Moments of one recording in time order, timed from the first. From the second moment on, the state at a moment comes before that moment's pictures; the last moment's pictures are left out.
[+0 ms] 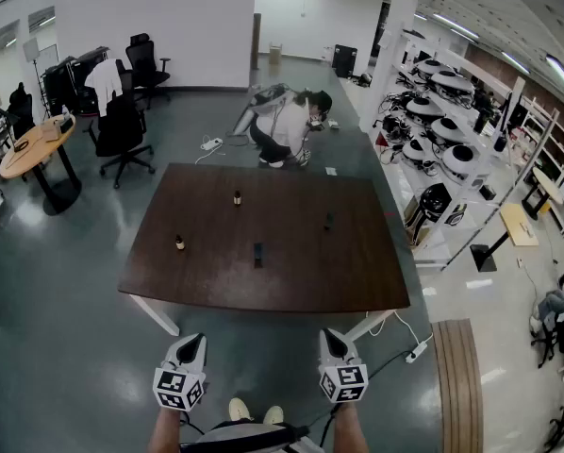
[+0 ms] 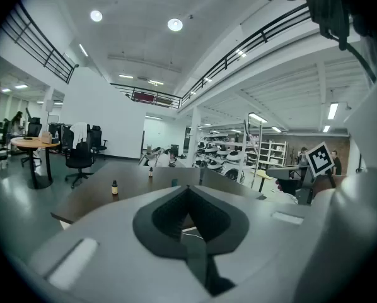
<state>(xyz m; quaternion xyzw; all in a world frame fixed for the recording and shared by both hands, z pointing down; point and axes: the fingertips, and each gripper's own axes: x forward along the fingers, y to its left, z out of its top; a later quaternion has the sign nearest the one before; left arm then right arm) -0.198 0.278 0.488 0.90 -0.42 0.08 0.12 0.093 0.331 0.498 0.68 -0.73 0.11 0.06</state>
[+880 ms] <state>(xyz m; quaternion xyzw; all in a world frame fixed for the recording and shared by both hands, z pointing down) -0.157 0.295 0.497 0.88 -0.45 0.08 0.12 0.064 0.304 0.509 0.59 -0.80 0.10 0.05</state>
